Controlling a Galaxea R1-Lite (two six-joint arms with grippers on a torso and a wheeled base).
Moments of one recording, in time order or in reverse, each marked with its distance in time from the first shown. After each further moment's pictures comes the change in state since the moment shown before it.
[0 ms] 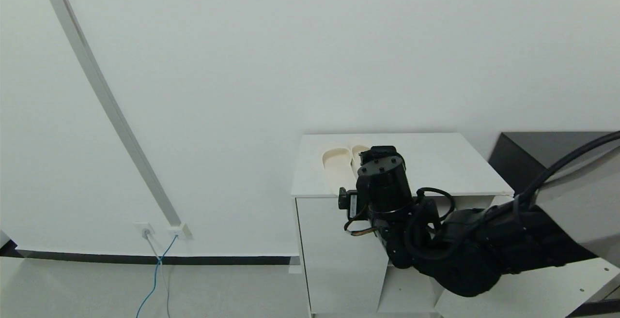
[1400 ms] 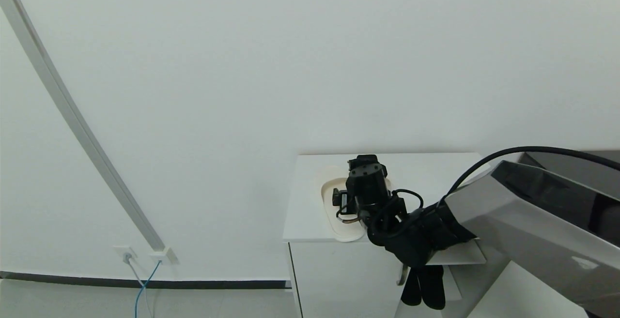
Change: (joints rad) left arm 0.000 0.000 0.000 0.000 0.002 -0.004; right arm -0.122 0.283 -0.224 -0.099 0.123 -0.070
